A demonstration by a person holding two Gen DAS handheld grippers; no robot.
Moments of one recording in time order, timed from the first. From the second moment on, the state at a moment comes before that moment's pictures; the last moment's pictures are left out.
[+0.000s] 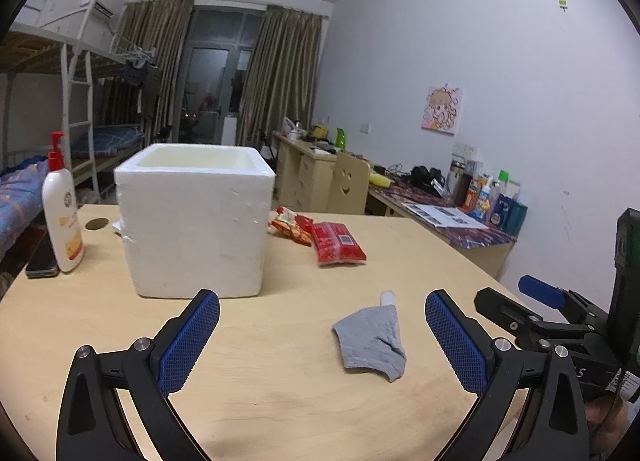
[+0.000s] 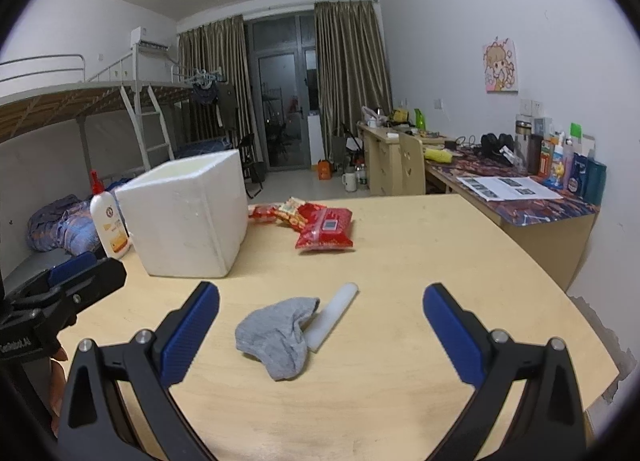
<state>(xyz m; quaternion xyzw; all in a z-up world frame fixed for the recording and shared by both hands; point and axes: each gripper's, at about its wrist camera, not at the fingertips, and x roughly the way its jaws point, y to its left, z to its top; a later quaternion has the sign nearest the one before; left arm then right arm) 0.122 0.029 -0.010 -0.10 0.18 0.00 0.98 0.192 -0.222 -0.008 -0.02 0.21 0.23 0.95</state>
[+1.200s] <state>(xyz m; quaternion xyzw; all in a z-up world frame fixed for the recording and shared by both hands) 0.242 -0.012 -0.074 -0.08 0.37 -0.07 0.92 0.269 -0.252 -0.047 0.00 0.33 0.21 0.92</state>
